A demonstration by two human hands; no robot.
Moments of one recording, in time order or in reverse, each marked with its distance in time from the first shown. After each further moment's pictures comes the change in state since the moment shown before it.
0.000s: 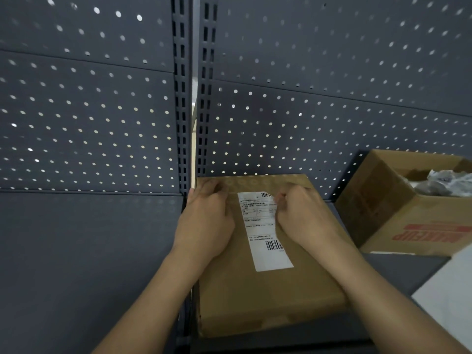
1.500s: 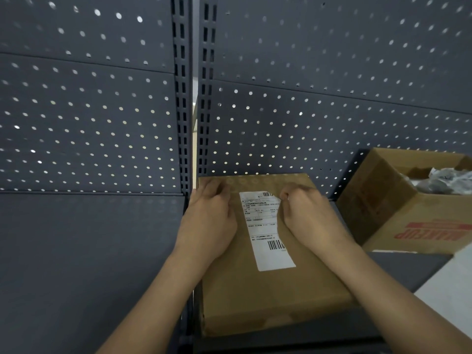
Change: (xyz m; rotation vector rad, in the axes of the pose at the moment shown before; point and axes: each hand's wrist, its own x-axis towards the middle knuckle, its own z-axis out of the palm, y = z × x) left_hand 0.001 -0.005 0.005 0.047 0.036 0.080; right_hand 0.002 0.016 0.007 -0.148 0.055 -0.105
